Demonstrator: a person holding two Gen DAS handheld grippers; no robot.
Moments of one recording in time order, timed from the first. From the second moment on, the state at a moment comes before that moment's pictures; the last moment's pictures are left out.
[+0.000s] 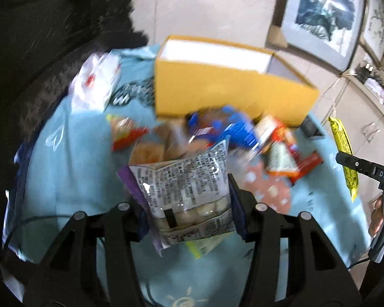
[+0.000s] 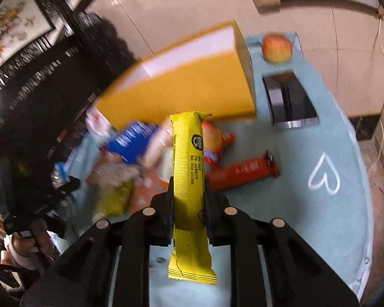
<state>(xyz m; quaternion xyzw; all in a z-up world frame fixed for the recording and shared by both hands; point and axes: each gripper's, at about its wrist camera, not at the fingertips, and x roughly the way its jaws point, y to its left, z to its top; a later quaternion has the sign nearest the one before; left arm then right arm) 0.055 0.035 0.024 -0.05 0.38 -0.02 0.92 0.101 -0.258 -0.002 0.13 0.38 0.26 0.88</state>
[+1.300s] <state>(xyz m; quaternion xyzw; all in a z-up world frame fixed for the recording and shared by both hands) 0.250 -0.018 0.071 -0.03 0.37 0.01 0.93 0.231 -0.218 0.057 0.09 0.26 0.18 0.94</state>
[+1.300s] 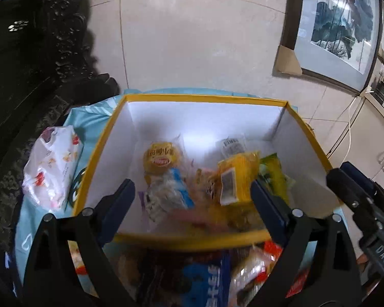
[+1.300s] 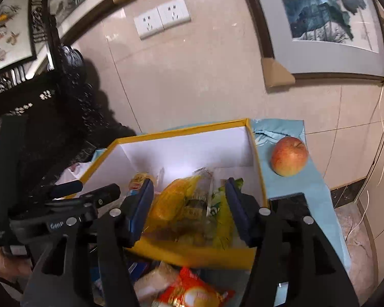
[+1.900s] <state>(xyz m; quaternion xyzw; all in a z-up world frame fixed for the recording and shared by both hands) 0.101 0.011 0.019 0.02 0.39 0.04 0.92 0.110 -0.255 0.005 0.14 0.30 0.17 0.93</state>
